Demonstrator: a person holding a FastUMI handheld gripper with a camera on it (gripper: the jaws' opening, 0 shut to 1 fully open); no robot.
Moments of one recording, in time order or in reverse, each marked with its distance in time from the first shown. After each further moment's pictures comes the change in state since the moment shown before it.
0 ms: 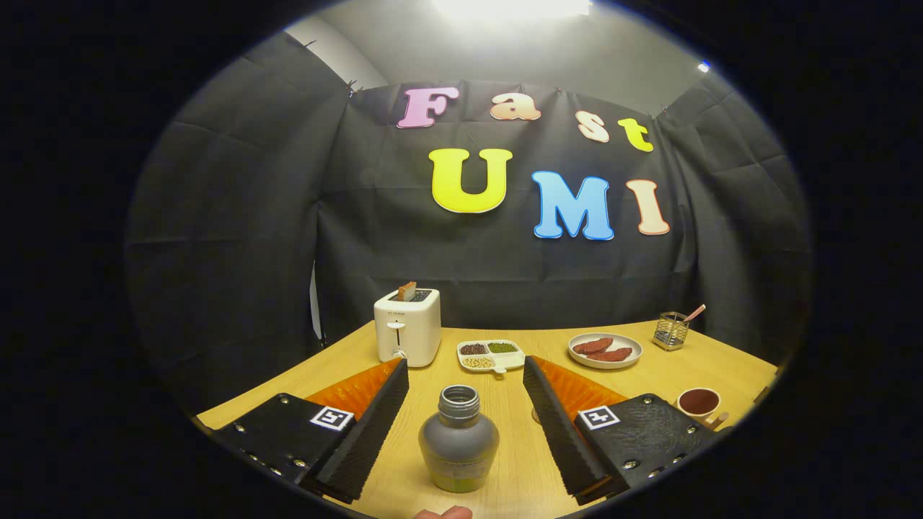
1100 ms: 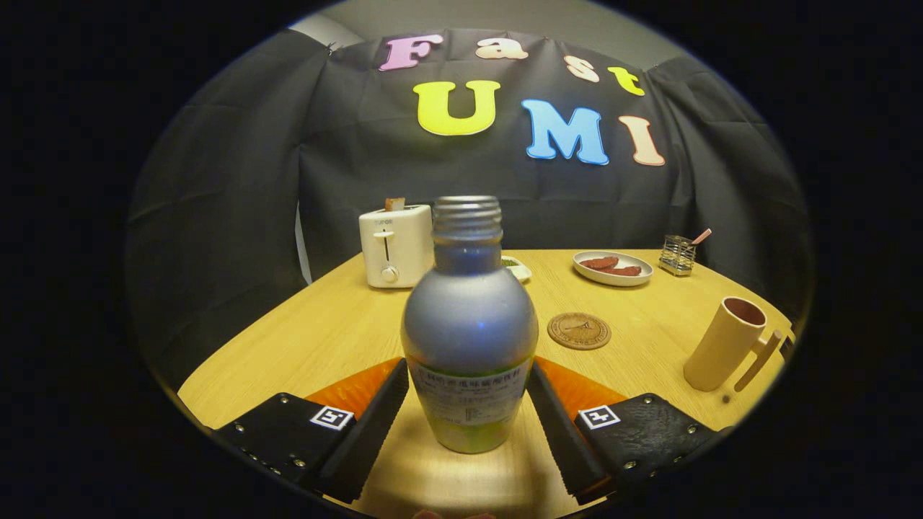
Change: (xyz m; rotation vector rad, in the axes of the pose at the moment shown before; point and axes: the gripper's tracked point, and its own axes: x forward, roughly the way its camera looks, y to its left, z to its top) arm 0.009 0.004 -0.118 0.045 0.260 -0.047
